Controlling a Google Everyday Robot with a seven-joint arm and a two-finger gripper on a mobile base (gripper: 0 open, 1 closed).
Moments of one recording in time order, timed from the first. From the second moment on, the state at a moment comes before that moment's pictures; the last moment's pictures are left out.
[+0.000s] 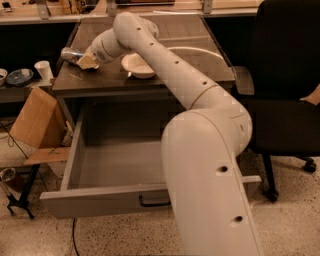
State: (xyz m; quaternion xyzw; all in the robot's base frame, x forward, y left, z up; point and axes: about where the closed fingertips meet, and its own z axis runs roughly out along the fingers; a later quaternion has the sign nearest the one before) arm 0.845 0.244 0.855 -0.52 0.69 0.20 0.47
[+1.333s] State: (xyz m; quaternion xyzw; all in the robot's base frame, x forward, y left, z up) arm 0.746 0.089 0.923 -0.43 0.72 0.08 0.53
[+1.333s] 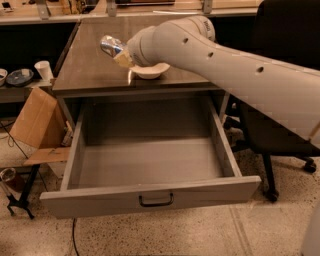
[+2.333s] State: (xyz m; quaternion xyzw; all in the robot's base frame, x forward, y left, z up) arm 0.662 0.033 0.949 -0.42 0.75 0.02 0.52
